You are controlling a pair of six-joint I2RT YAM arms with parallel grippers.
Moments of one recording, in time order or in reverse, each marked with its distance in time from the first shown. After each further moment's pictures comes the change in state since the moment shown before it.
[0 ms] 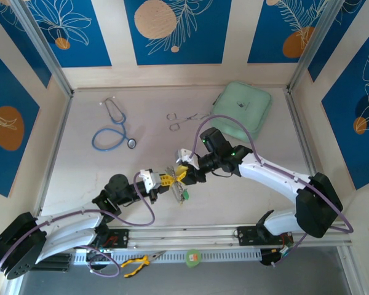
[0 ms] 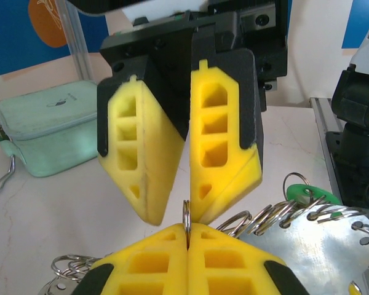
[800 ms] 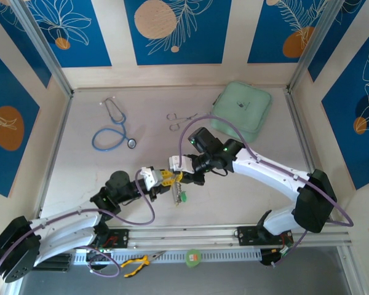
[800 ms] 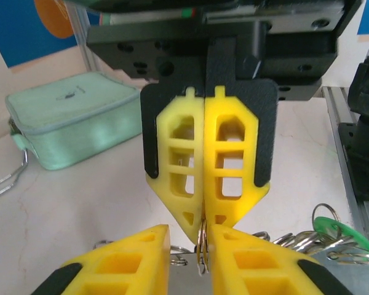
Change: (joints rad) left arm 0.002 -0.043 0.063 -0.168 -0.030 0.038; right arm 0.117 0.048 0.207 -0.339 0.290 -0.213
